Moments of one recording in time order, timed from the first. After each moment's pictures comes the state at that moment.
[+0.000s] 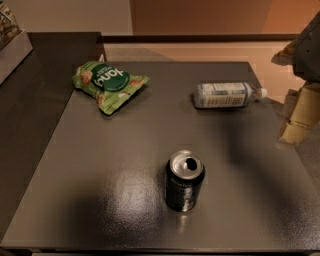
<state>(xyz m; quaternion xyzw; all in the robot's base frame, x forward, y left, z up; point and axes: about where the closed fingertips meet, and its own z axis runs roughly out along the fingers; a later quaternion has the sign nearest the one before) 0.438 -0.217 0.976 -0.60 0.78 -0.03 0.16</state>
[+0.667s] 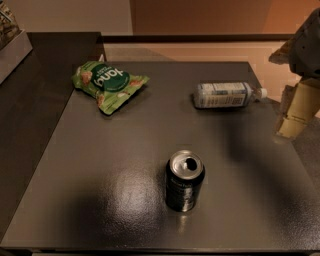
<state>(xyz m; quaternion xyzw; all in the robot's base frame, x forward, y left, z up) 0.449 -0.220 0.972 -0.60 0.78 -0.03 0.15</state>
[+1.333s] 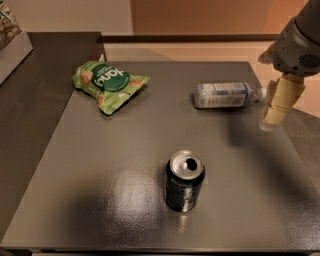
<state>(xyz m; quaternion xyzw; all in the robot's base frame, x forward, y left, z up) 0.504 -0.228 0.943 -0.61 0.78 -0.01 0.15</state>
